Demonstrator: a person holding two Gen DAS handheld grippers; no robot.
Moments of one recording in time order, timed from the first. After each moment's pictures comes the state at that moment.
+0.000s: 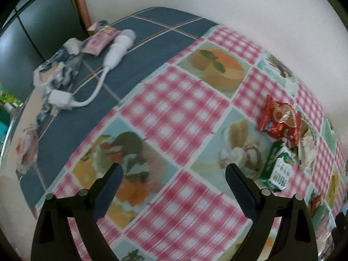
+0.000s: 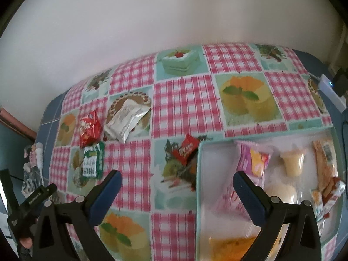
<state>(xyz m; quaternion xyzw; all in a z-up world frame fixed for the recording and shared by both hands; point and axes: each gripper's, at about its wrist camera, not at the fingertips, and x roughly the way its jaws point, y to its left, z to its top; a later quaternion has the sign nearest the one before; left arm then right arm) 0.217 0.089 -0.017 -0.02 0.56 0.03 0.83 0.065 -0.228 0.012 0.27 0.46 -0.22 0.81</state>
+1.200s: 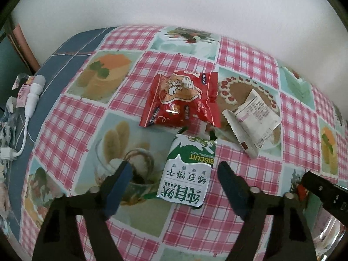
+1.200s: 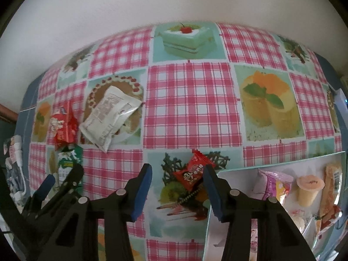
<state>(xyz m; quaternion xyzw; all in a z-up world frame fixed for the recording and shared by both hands) 0.218 -0.058 -0.041 0.09 0.53 -0.11 0.83 0.139 -0.246 -0.031 0.24 0.55 -0.23 0.76</state>
